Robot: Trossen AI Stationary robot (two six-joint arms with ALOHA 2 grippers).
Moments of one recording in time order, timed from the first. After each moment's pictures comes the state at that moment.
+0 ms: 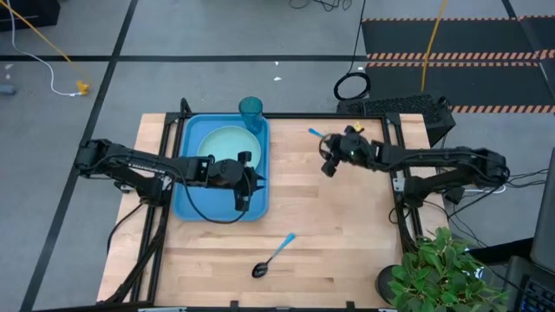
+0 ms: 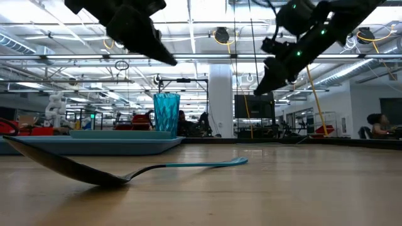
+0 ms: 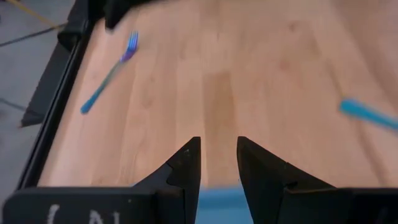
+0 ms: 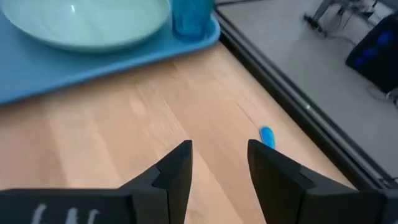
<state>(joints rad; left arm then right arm) -0.05 1.34 0.87 -0.16 -0.16 0.22 -0.30 1.17 0.60 -0.04 0.31 0.02</state>
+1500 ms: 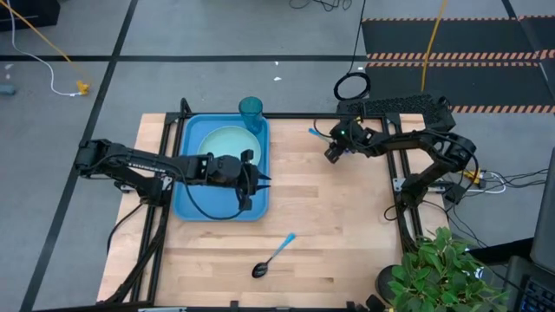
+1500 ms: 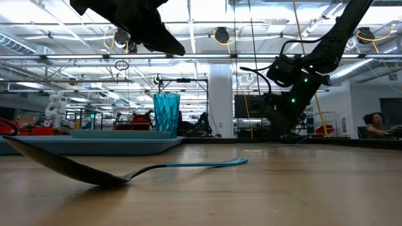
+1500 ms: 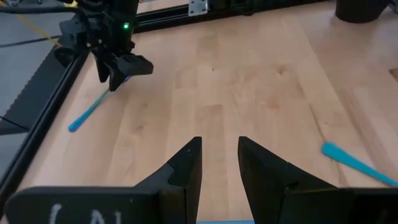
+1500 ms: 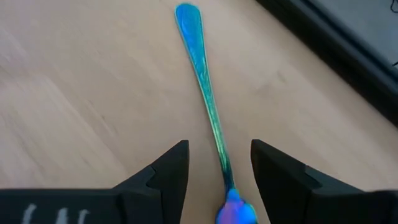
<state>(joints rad) -0.04 1.34 0.87 -0.06 -0.09 0.14 -0.68 1.54 0.57 0.08 0.16 -0.01</state>
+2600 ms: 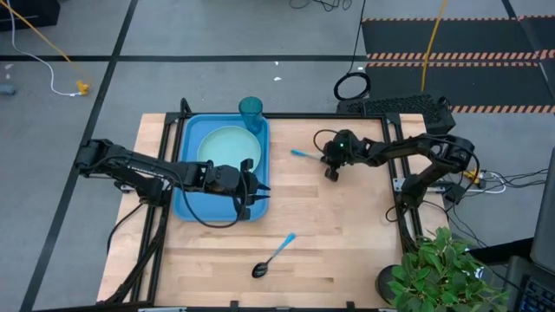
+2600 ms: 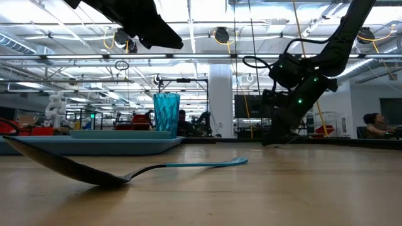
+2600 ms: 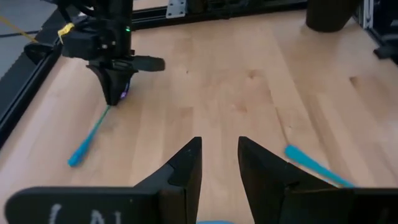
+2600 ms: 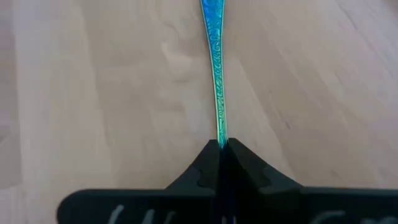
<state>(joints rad) -0.12 1.34 0.87 -0.06 -0.11 0.06 -0.56 1.54 0.47 0.22 -0.13 -0.18</state>
